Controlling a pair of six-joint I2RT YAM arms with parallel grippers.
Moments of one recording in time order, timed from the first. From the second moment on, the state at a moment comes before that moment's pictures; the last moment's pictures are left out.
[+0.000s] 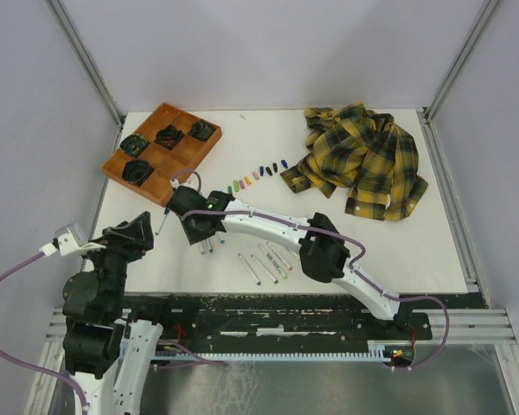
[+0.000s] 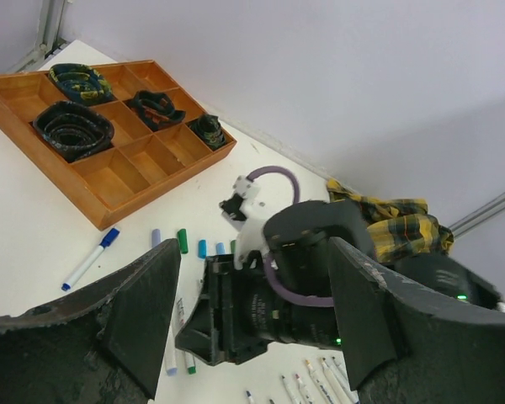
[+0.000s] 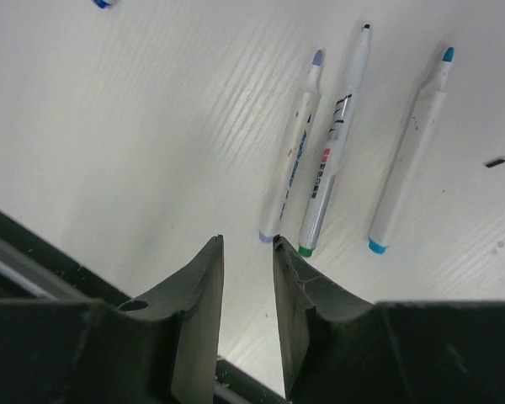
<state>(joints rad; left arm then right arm) -0.12 0.10 0.80 -0.63 -0.20 -0.56 1.16 2.48 2.34 -0.87 0.17 0.62</state>
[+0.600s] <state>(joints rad) -0.12 0.48 0.70 -0.51 -0.04 -0.57 0.89 1.86 1.69 -0.69 -0.30 0.32</state>
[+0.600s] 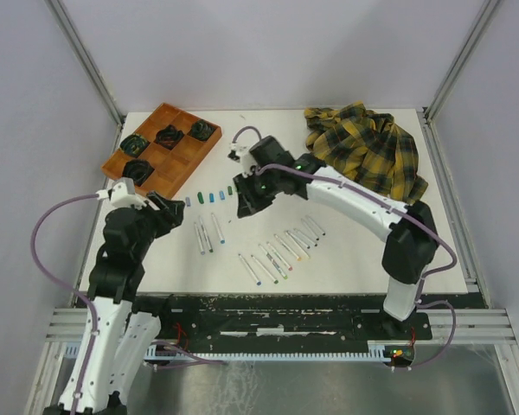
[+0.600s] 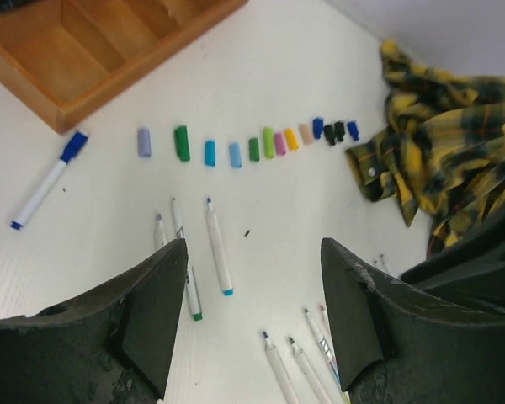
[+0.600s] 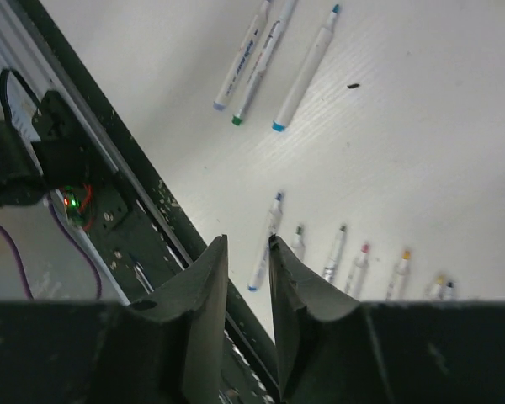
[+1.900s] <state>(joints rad) 0.00 1.52 0.72 -0.12 -0.29 -0.16 0.51 1.51 1.41 -0.68 -1.05 -0.18</state>
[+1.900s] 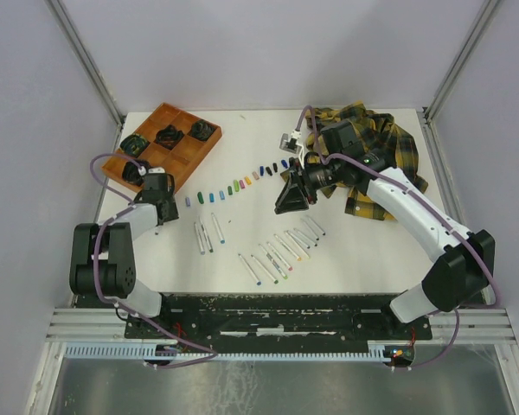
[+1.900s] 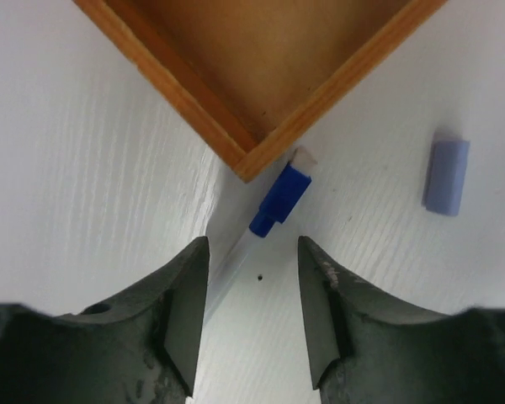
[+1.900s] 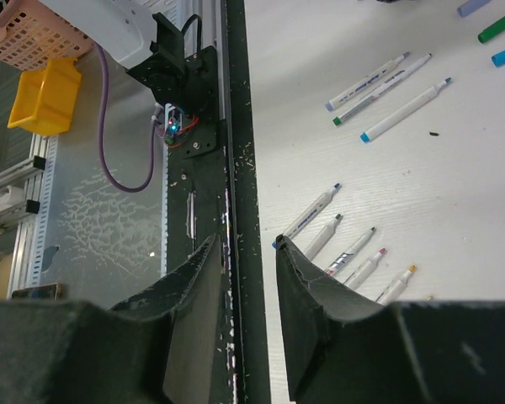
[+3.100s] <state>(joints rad) 0.01 1.00 0.58 -0.15 0.03 -0.33 0.48 1.48 1.36 -0.61 -1.13 -0.15</state>
